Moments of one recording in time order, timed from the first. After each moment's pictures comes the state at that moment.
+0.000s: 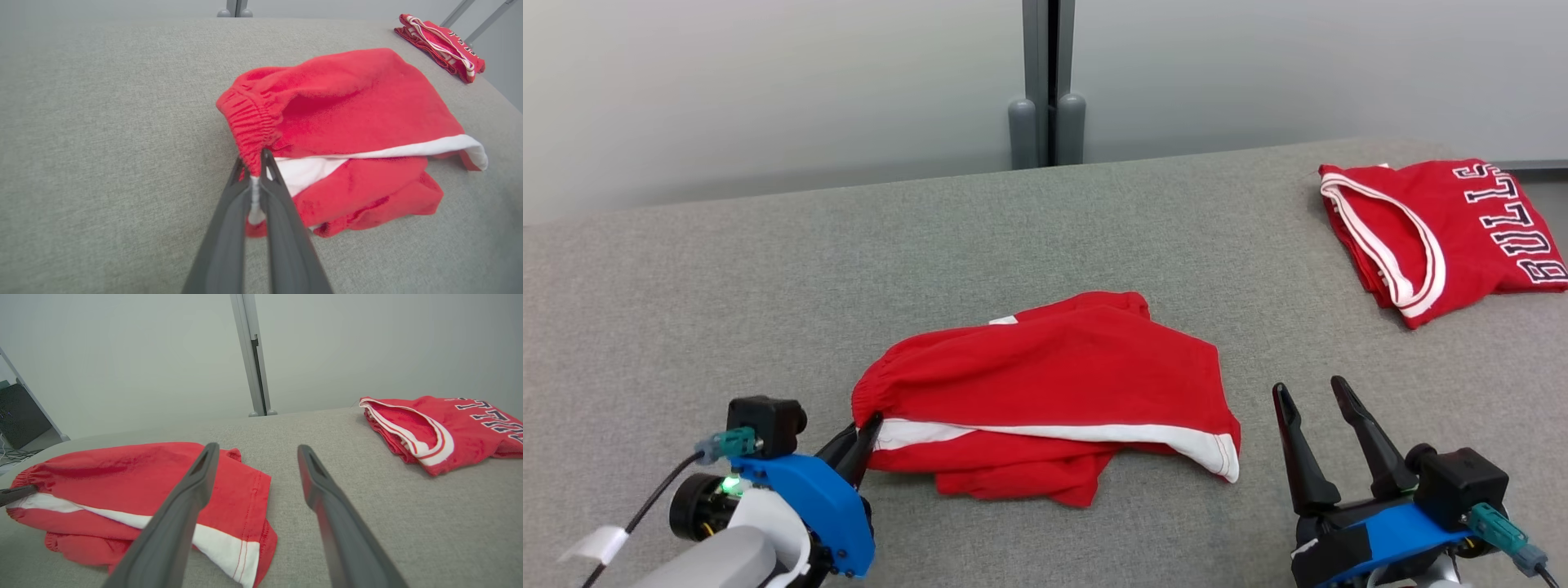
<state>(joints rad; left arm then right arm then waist) -0.56 0.64 -1.19 0.34 -1.24 0.12 -0.13 -0.03 -0.05 0.07 0.11 0.23 0.13 -0.16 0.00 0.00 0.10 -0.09</state>
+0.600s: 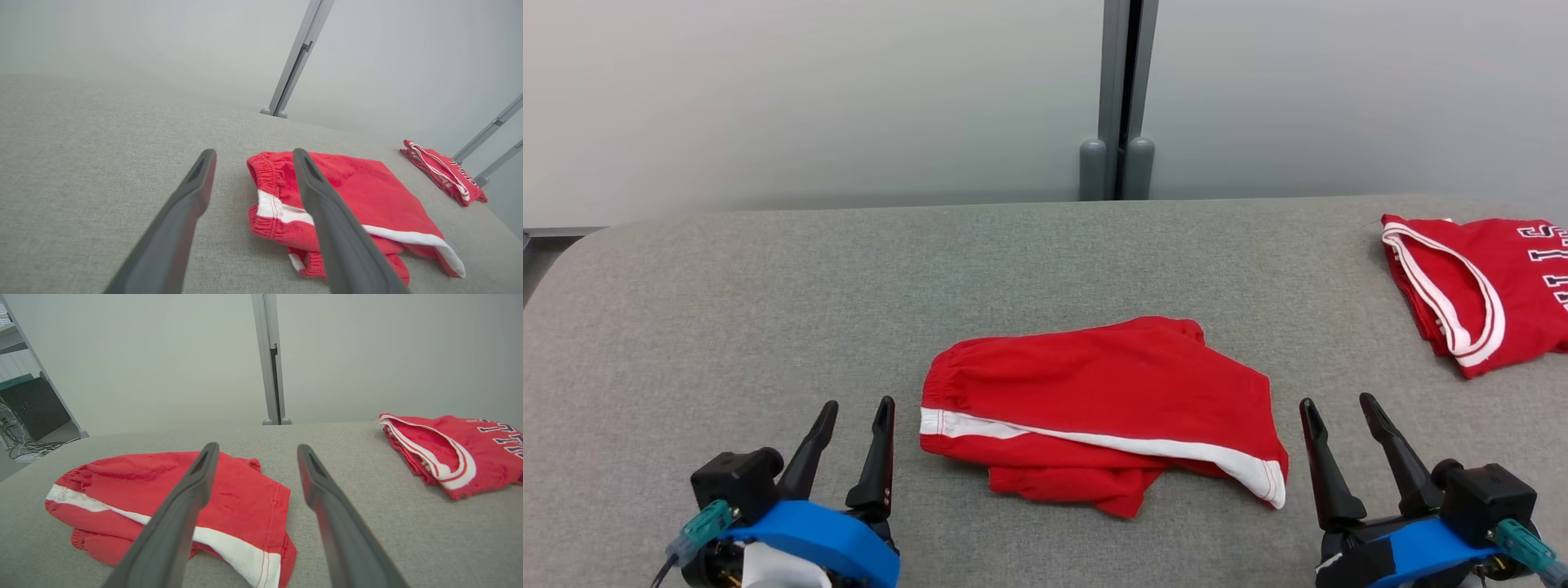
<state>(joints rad) -0.21 0.48 -0.72 0.16 -0.98 0.23 -0.26 0.03 -0.05 0.02 0.06 0.20 0.13 -0.12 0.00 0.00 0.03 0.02</state>
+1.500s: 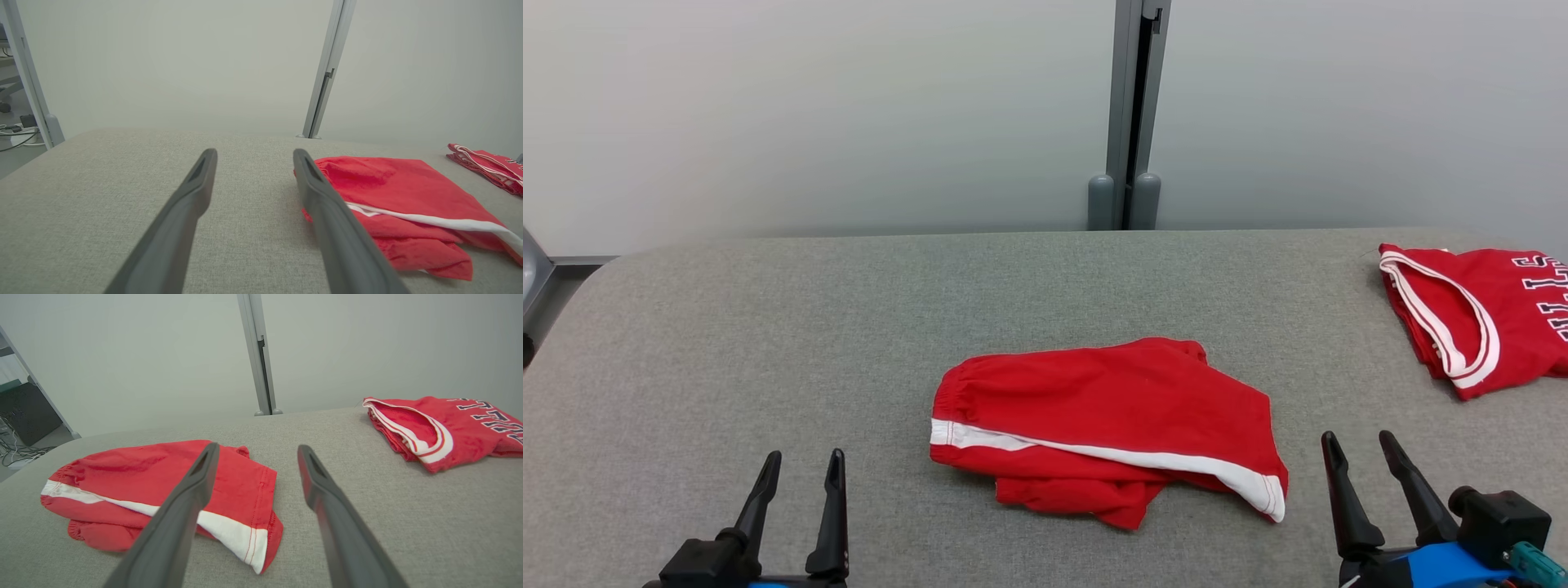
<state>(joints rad) 0.08 0.24 -0.23 0.17 -0.40 -0.02 -0.26 0.07 -0.05 -0.03 0.10 0.24 0.13 -0.11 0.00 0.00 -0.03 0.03</state>
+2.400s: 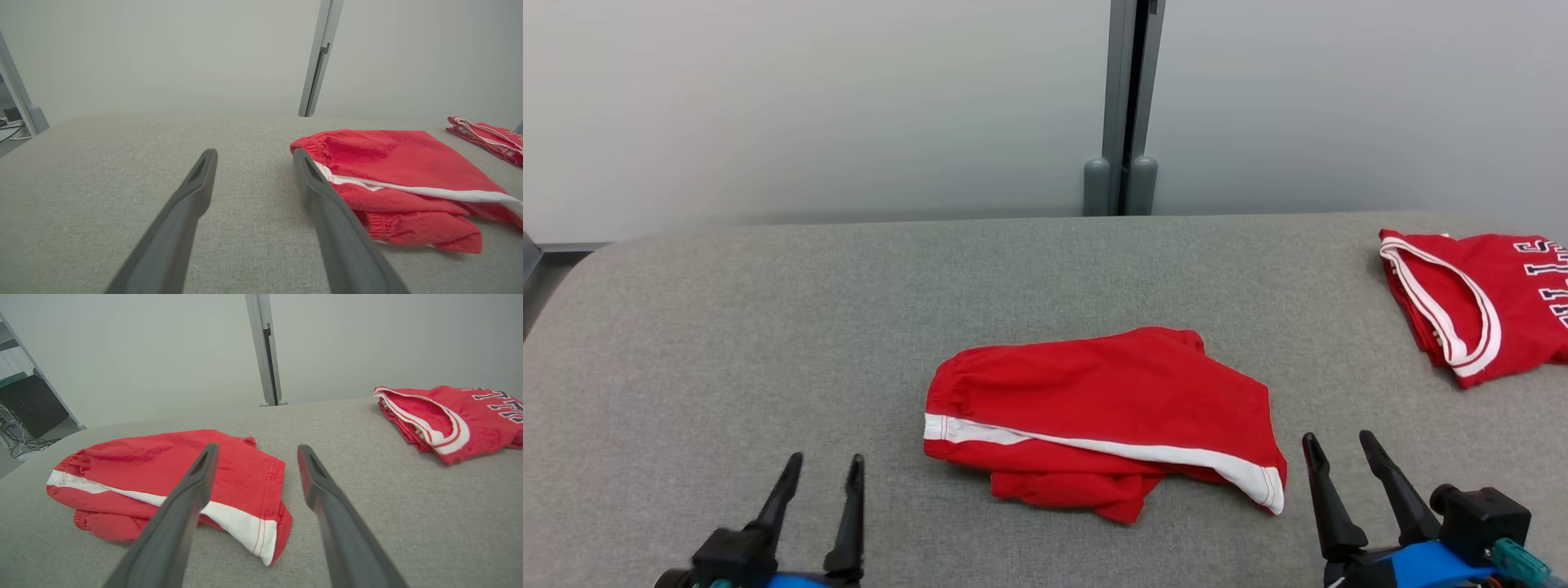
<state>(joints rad) 0.05 0.19 -0.18 0.27 -0.30 -0.10 -0.26 0.07 -0.05 0.00 0.10 0.24 0.13 -0.10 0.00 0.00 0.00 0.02</state>
